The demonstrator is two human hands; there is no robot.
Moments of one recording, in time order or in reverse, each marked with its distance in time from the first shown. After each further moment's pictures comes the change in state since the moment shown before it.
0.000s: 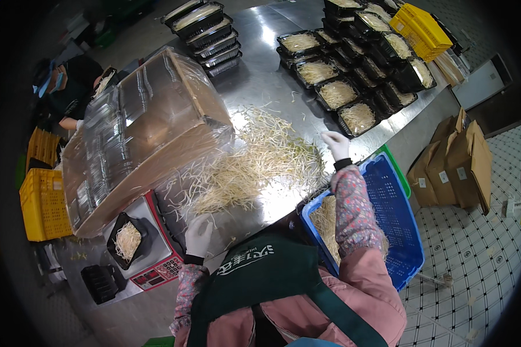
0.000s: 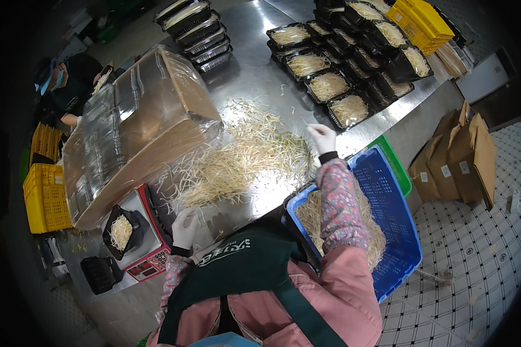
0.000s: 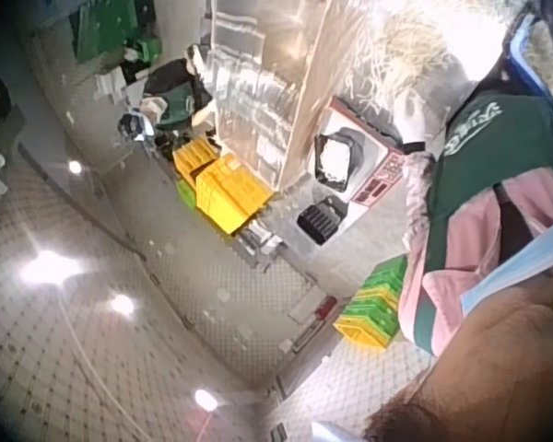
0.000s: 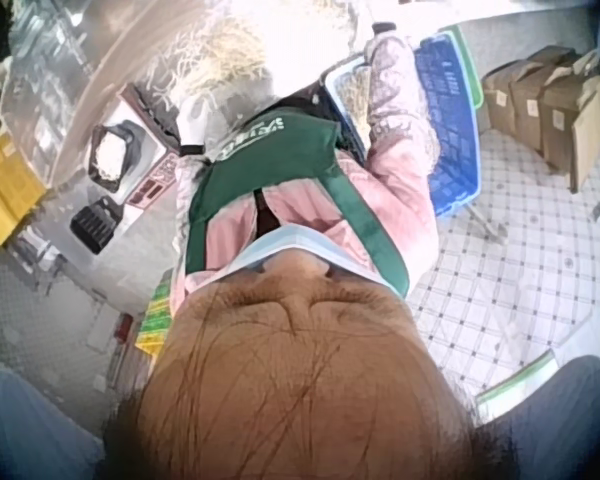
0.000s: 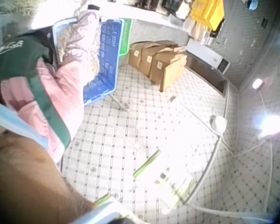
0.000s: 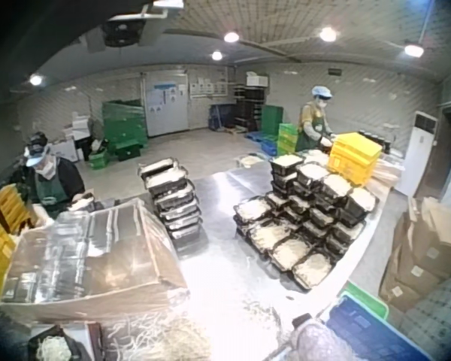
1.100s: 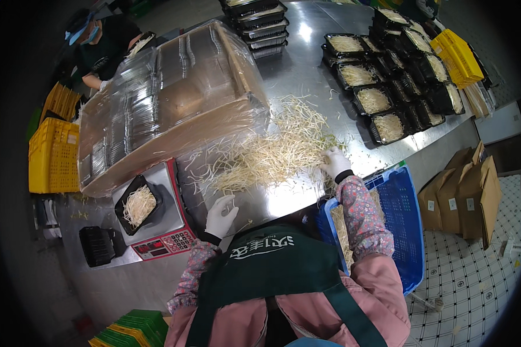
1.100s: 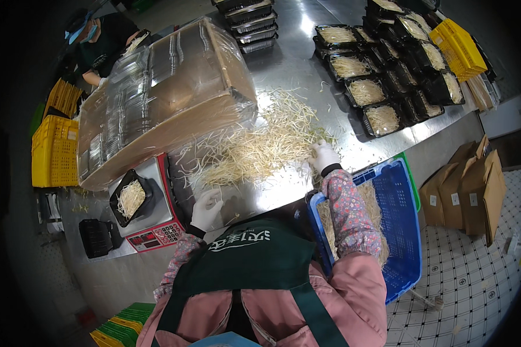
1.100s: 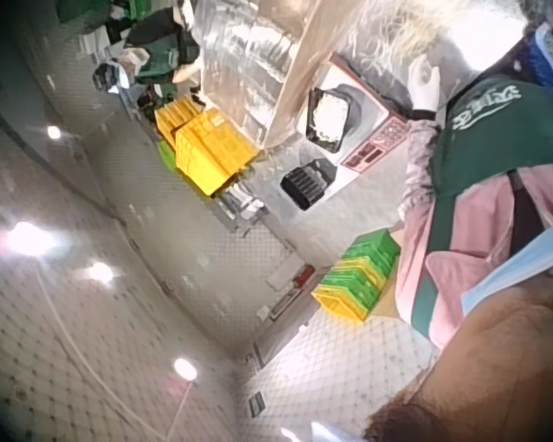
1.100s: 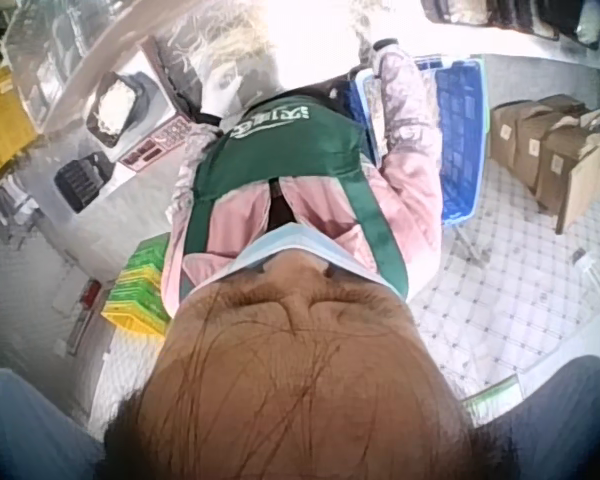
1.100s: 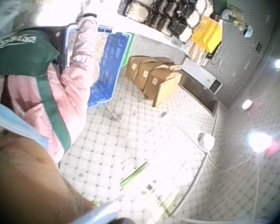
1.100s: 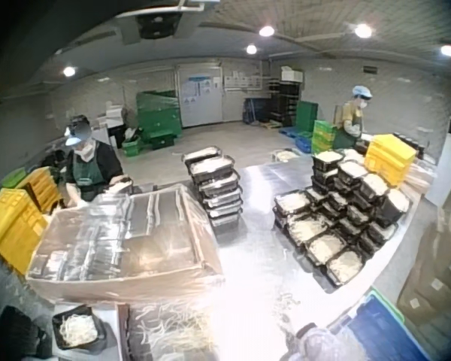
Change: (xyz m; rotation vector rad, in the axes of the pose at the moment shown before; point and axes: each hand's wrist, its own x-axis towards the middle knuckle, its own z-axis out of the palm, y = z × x) left_hand -0.019 -0.016 0.009 -0.158 -0.095 -0.135; right_hand -0.066 -0.025 0.068 -0.967 -0.535 -0.193
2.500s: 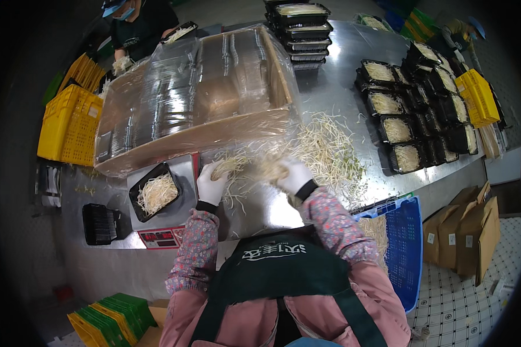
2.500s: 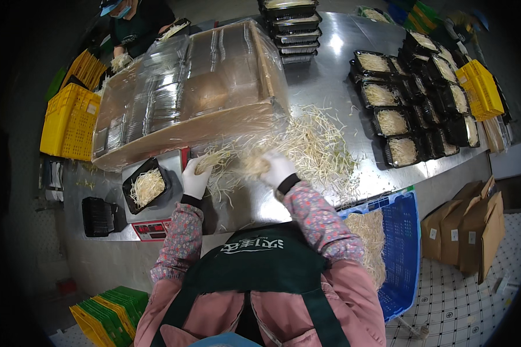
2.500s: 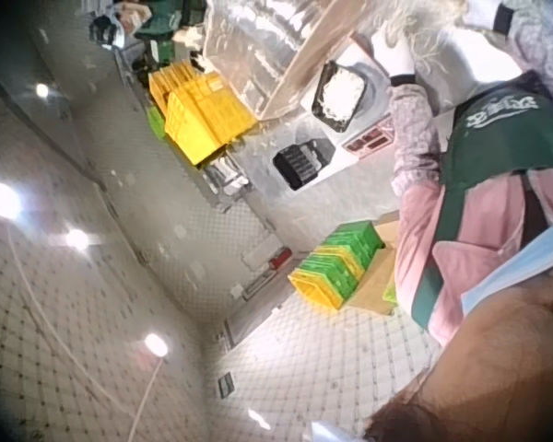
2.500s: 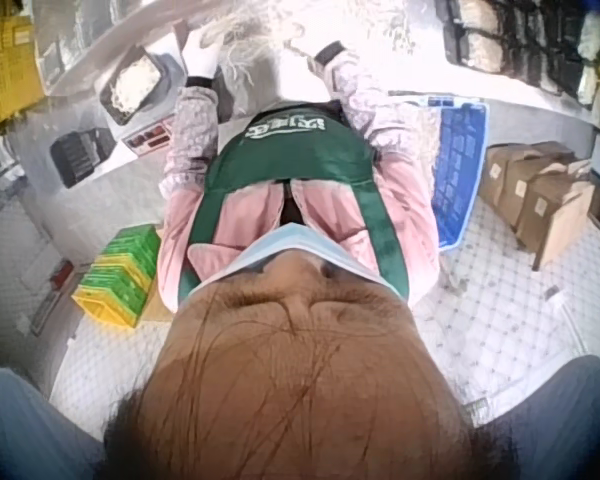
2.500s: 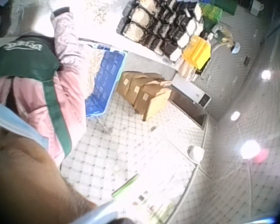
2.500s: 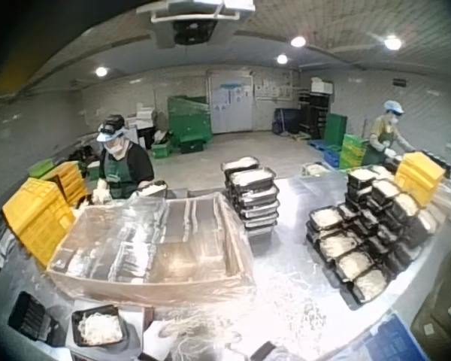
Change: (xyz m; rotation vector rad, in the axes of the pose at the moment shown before) left_hand 0.077 -0.003 -0.074 0.038 0.507 0.123; right_hand 0.014 -0.203 0.017 0.305 0.099 -0.465
